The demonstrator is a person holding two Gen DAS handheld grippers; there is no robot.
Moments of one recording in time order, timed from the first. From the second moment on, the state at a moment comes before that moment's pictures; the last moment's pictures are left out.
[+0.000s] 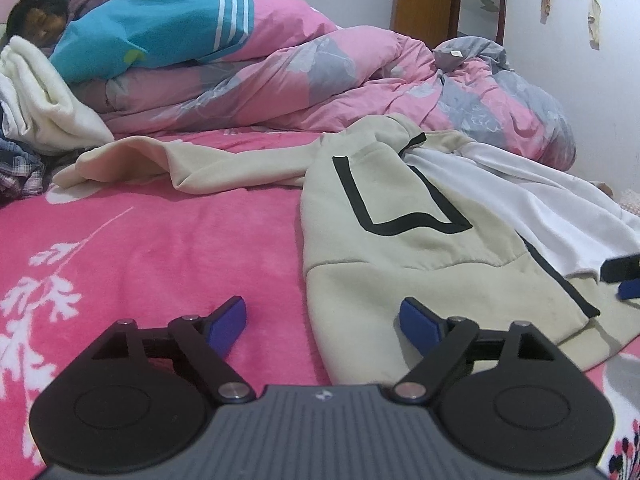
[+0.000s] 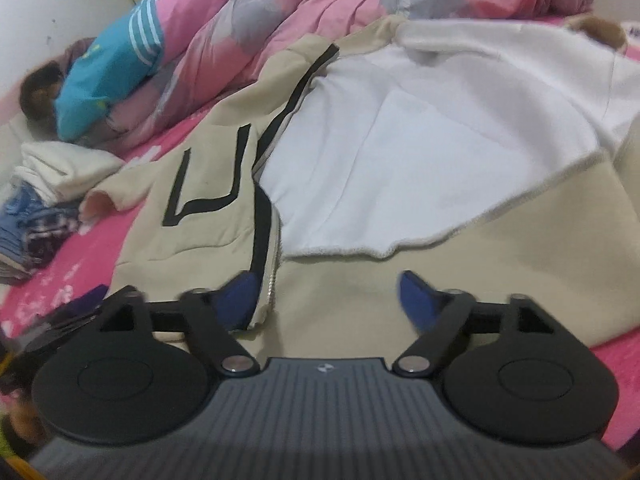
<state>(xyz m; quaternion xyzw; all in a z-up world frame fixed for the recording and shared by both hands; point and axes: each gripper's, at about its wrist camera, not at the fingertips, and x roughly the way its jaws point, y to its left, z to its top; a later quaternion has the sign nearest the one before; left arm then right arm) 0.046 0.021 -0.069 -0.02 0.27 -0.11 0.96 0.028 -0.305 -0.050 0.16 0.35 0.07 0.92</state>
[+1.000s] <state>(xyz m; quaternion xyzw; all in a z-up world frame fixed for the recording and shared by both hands) 0.044 0.016 -0.070 -0.01 0.27 -0.11 0.96 0.023 -0.326 -0.068 0.27 0.33 0.04 0.90</state>
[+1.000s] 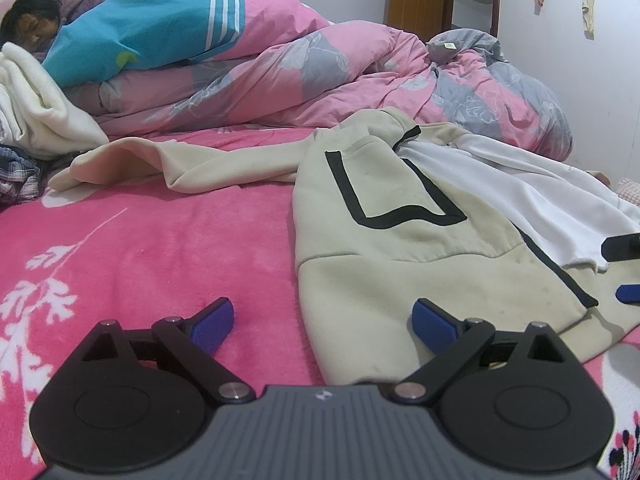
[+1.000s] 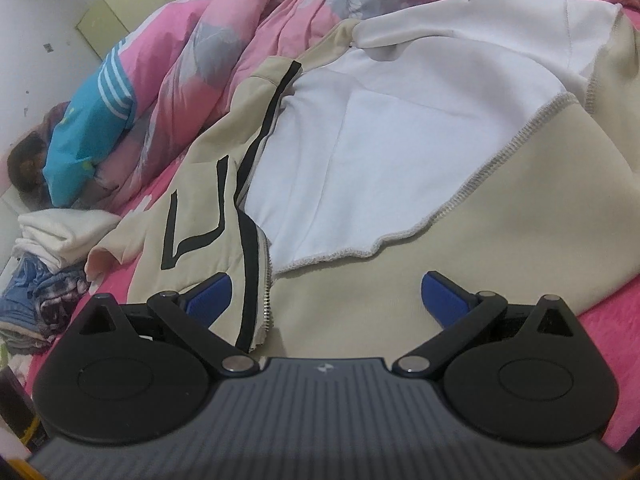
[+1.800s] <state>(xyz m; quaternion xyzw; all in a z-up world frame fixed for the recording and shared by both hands) 0.034 0.023 -0.054 -0.03 0.26 -0.07 0.96 -0.002 -0.310 -0.049 0.20 0.29 0.10 0.93</state>
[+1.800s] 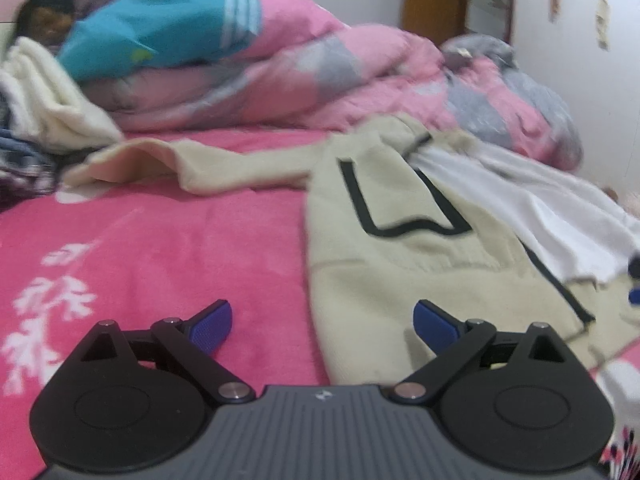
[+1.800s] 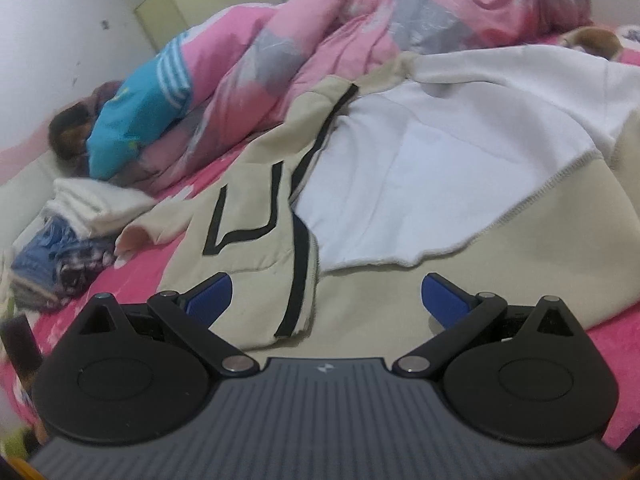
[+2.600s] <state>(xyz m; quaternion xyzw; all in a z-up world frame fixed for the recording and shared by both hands) -0.011 -0.127 -0.048 0.26 0.17 -0.25 0.92 0.034 -0.311 -0.065 0.33 0.31 0.26 0.85</state>
